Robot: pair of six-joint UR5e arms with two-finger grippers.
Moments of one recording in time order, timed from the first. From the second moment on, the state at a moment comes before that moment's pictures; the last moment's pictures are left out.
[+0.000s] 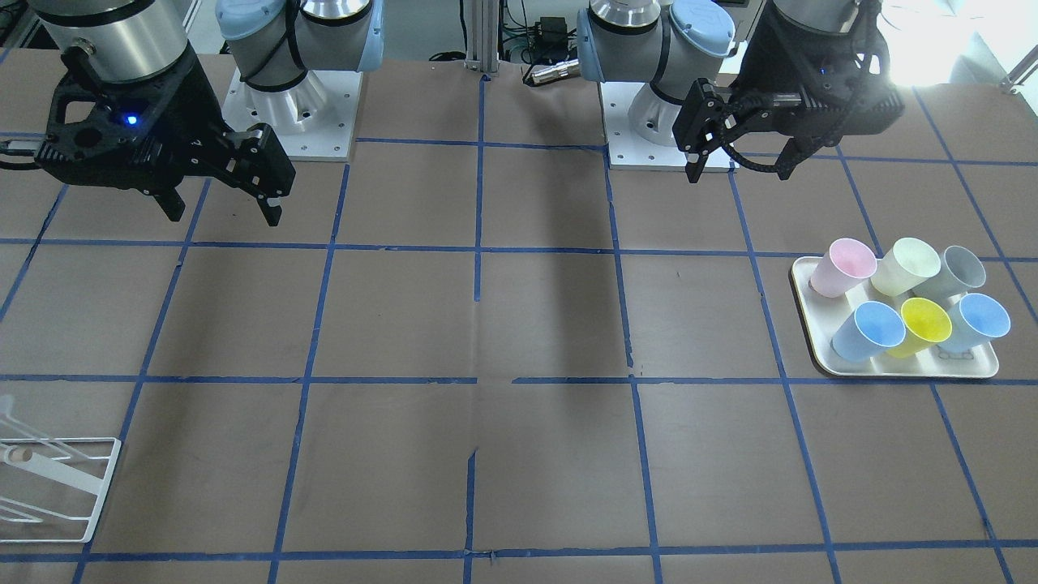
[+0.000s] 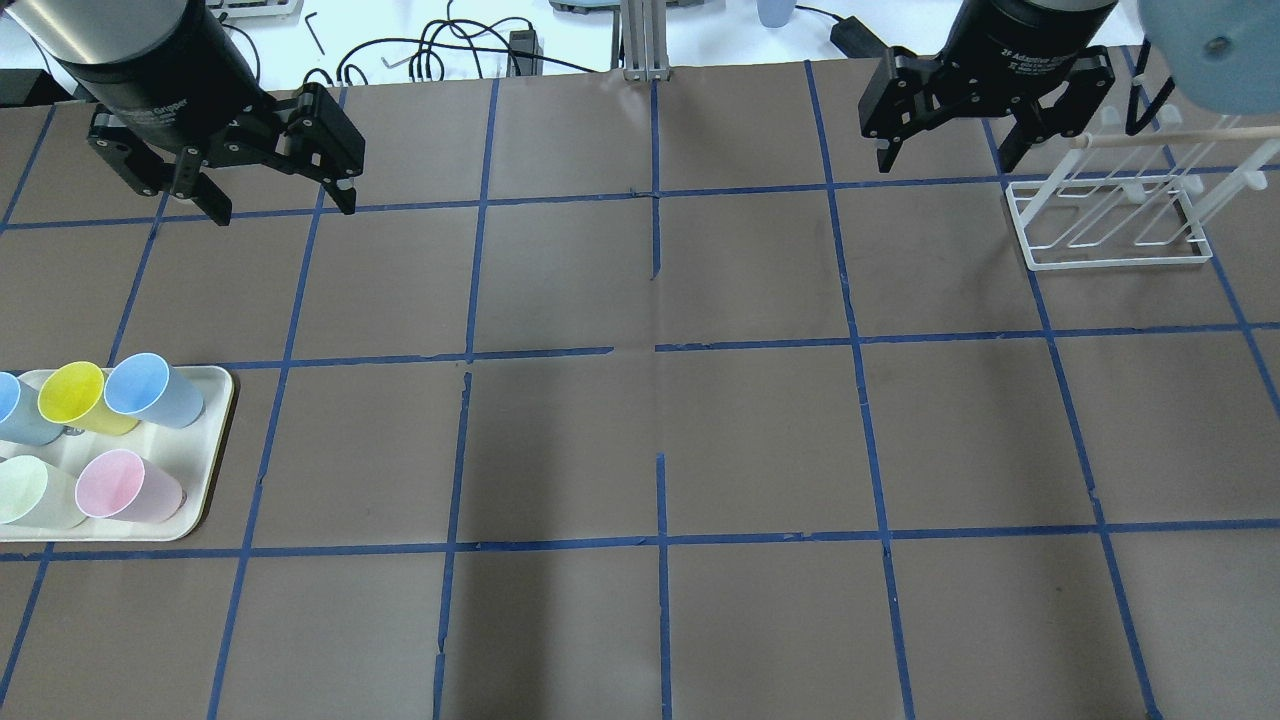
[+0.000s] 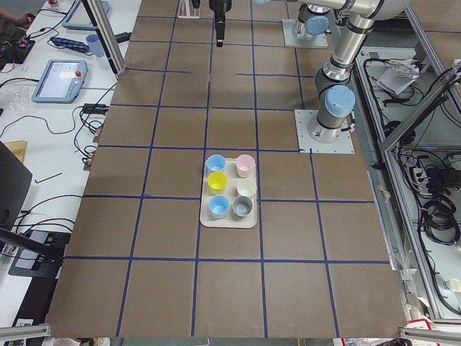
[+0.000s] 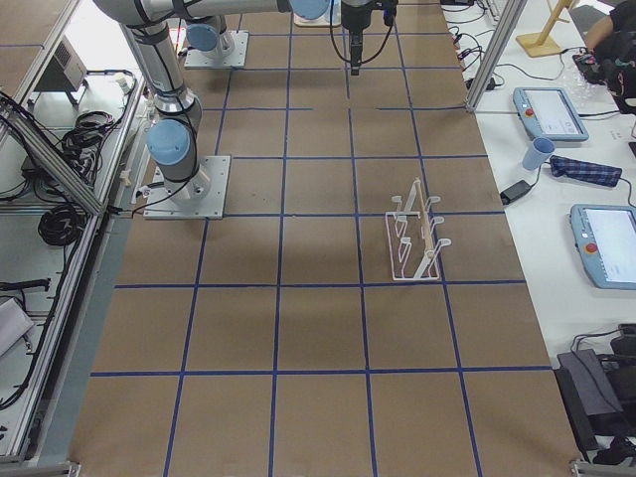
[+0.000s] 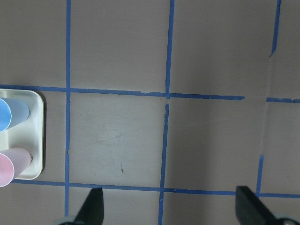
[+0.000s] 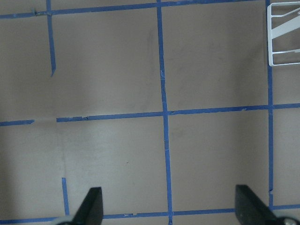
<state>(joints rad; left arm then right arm) -1.55 -1.54 -1.46 -1.67 1.59 -0.04 1.58 -1.52 1.46 -1.58 -1.56 0.06</state>
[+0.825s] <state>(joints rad) -1.55 -1.54 -1.46 -1.67 1.60 -0.03 1.58 -1.52 1.46 -1.58 -1.56 0.06</state>
